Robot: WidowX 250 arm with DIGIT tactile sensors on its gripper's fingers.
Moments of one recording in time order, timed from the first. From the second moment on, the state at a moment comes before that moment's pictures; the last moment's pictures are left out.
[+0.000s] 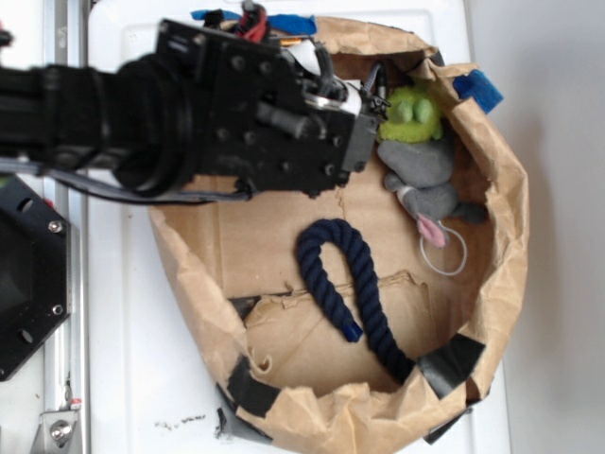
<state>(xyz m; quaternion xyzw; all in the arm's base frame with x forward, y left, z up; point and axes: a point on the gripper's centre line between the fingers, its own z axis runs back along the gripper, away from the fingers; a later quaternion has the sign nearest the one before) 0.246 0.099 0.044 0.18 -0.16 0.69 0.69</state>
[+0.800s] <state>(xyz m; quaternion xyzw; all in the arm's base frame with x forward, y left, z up) 0.263 0.115 0.025 0.18 -0.17 0.68 0.69</state>
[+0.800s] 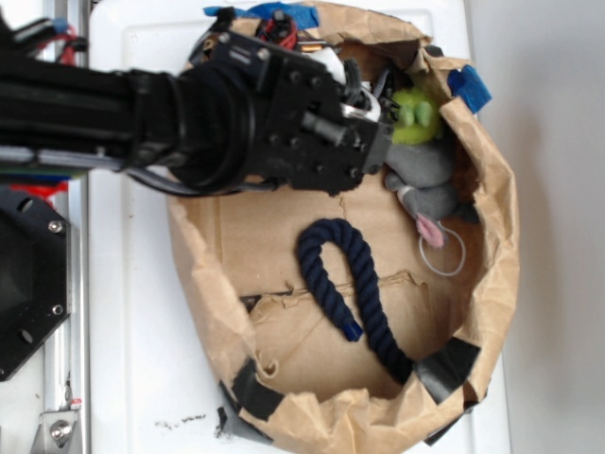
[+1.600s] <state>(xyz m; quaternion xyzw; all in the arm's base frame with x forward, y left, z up) 0.265 0.119 0.023 0.18 -0.19 0.67 0.70</state>
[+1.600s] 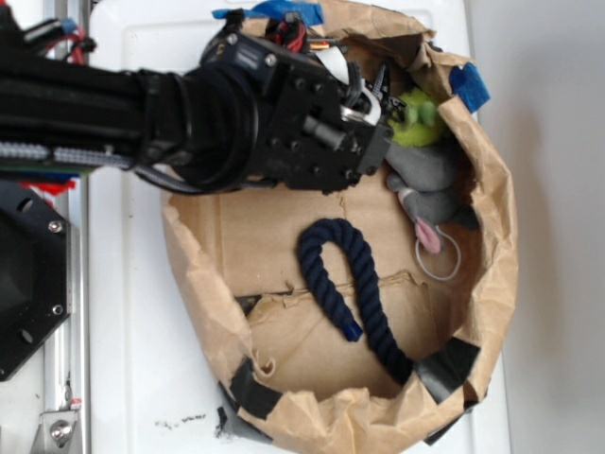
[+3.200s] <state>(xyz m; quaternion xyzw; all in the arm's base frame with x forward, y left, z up) 0.227 0.040 0.164 -0.05 0.04 0.20 0.98</state>
